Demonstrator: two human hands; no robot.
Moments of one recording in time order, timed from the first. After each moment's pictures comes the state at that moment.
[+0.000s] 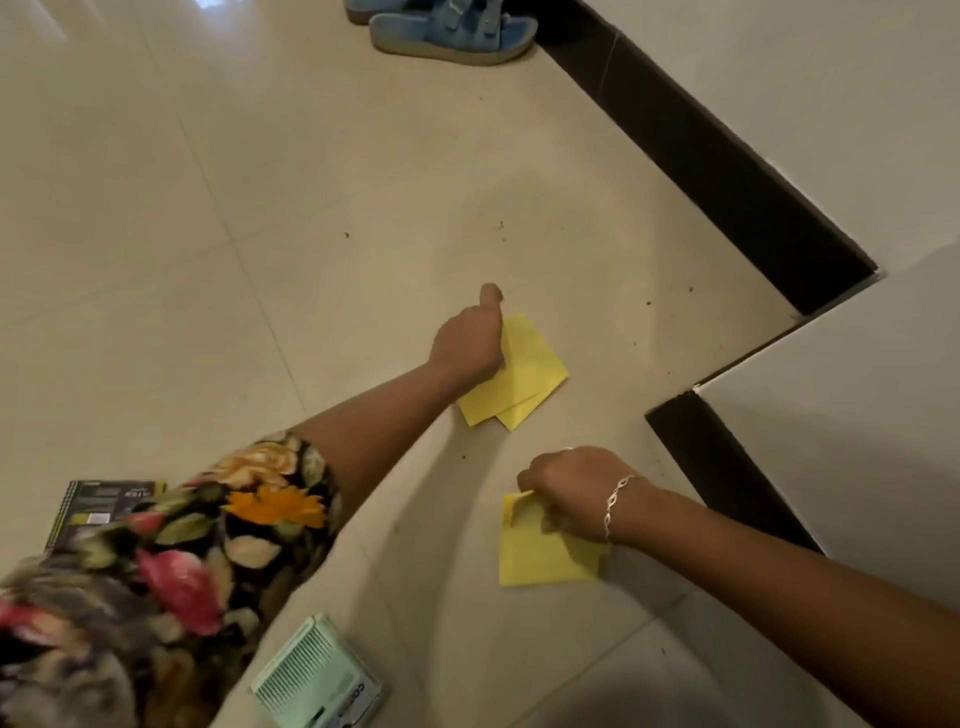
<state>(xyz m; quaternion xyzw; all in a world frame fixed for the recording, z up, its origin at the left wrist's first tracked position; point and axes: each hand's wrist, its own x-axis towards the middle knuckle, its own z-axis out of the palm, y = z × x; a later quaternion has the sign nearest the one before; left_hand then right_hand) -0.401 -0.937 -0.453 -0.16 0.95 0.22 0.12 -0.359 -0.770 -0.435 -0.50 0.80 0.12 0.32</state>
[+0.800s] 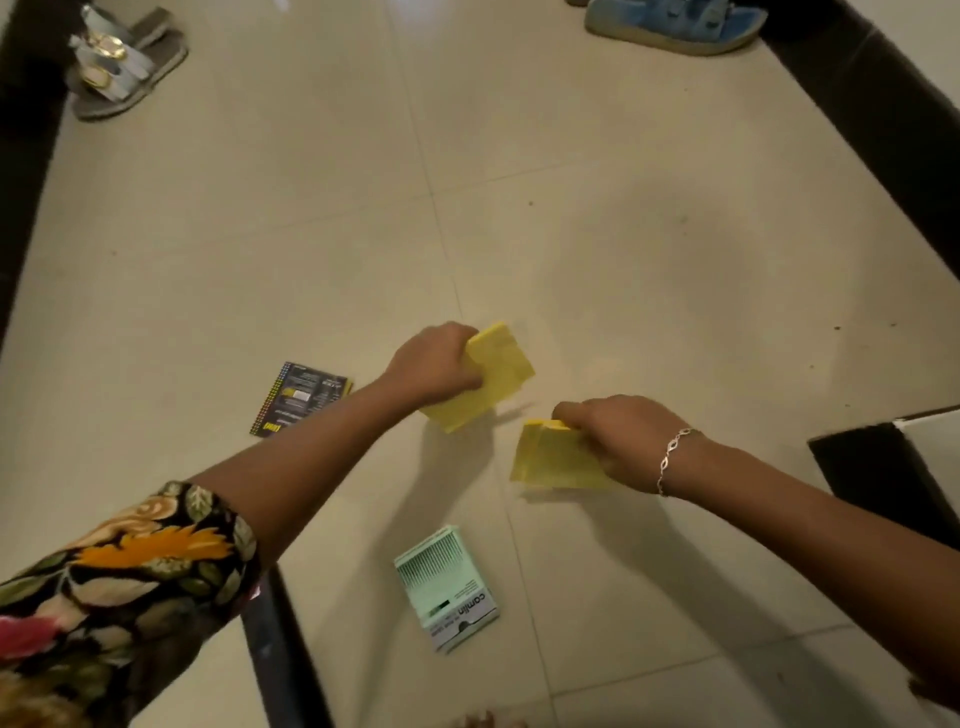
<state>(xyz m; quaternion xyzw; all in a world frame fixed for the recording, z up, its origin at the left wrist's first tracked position) -0.229 -1.042 -0.410 -0.31 0.89 0.30 0.14 -0.320 -0.859 -0.397 -0.56 0.78 0.06 0.27</state>
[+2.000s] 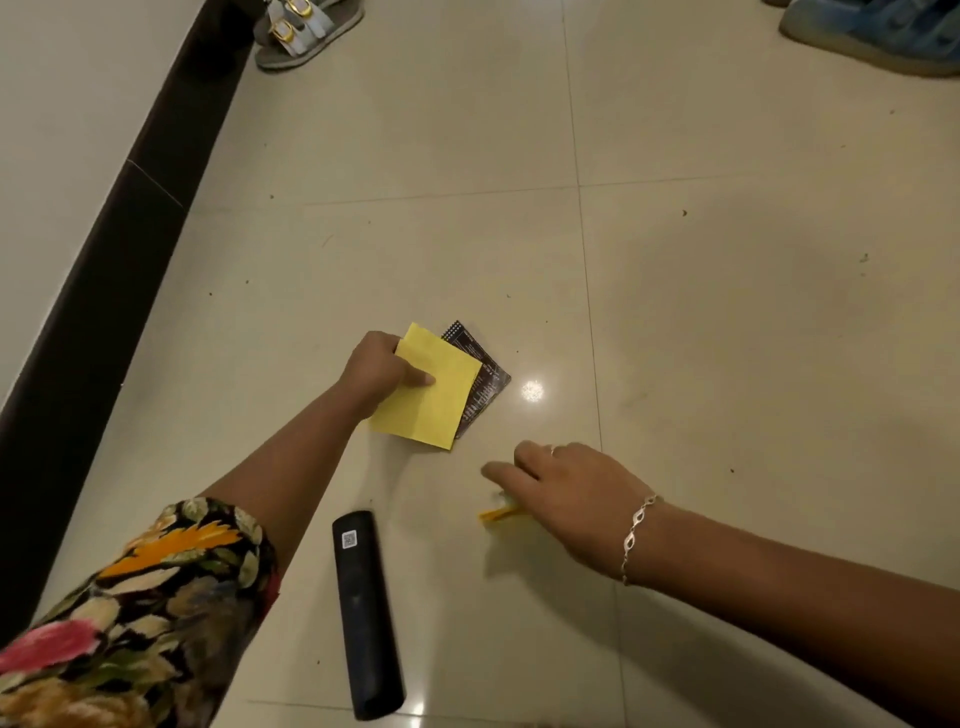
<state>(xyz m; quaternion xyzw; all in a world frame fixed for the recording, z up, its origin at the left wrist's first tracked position) -0.093 -1.141 -0.444 -0.60 0.66 0.45 0.00 -0.217 -0.928 -0.412 -0.79 0.61 -0.06 0.08</state>
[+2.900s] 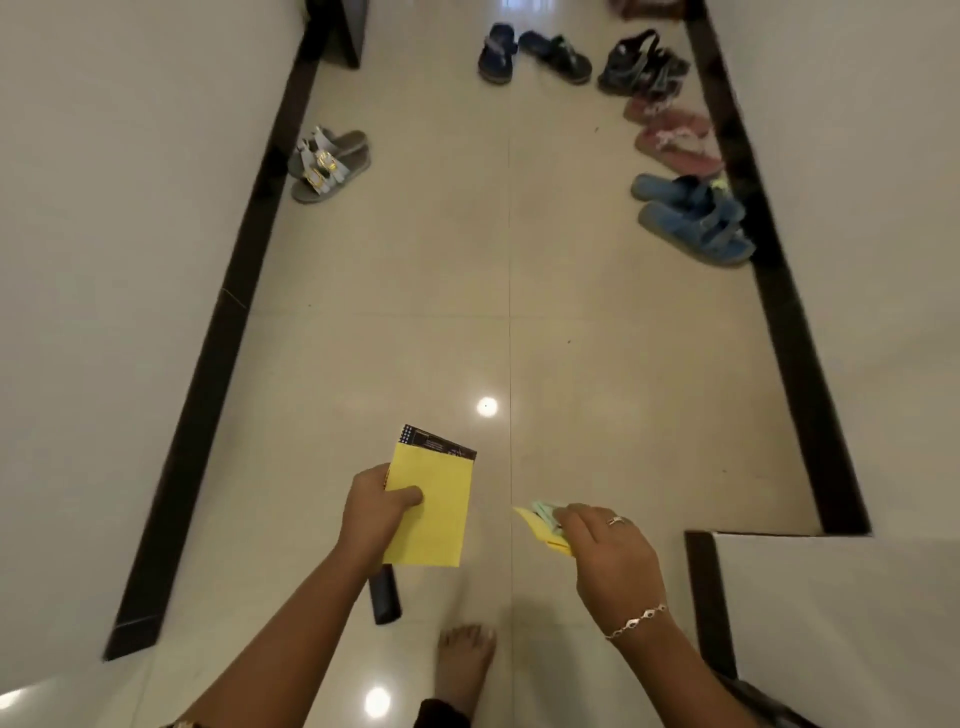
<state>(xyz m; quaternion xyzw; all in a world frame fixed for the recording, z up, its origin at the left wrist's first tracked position) -0.074 -0.989 -0.105 -0.63 0.52 0.57 -0.07 -0.237 -0.820 -0.131 -0.59 0.79 -0.17 -0.01</state>
